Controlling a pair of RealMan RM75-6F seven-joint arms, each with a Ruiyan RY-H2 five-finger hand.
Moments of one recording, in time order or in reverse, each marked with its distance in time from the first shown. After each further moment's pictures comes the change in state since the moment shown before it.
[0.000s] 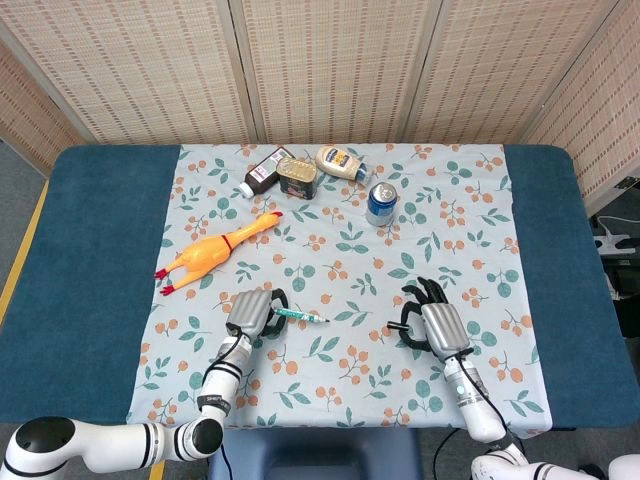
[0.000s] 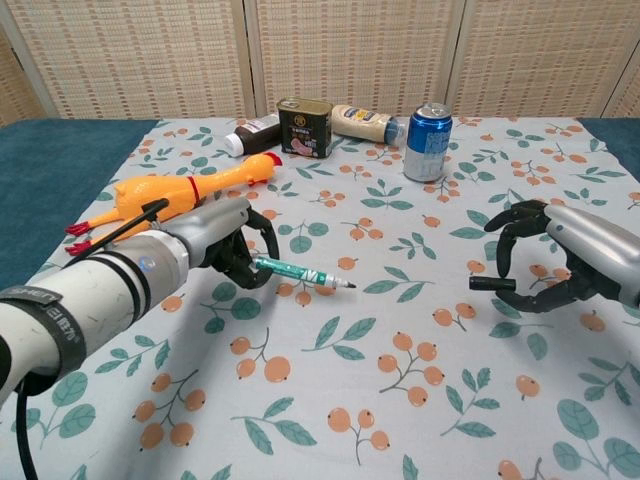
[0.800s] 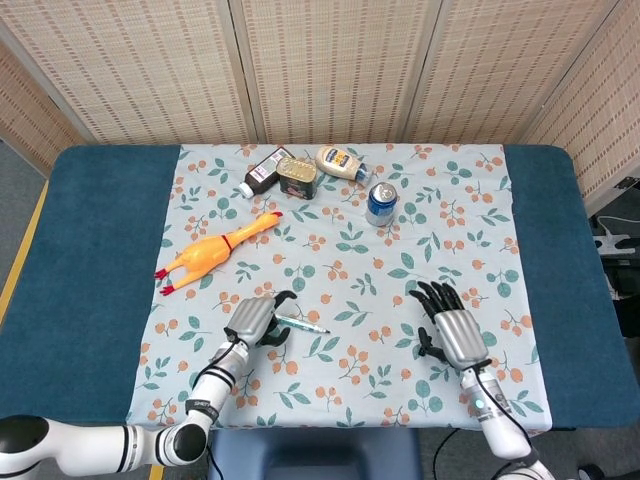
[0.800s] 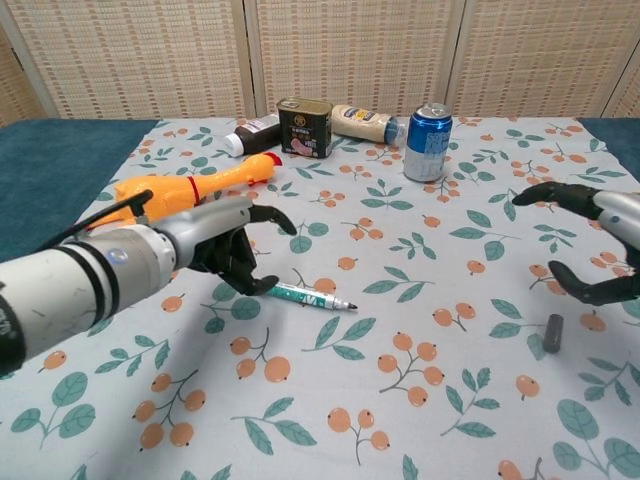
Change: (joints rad) left arm 0.030 0.145 0.026 -0.205 0.050 -0.051 -0.061; right arm -0.065 0.185 -0.065 -0.213 -0.064 0.102 -0.100
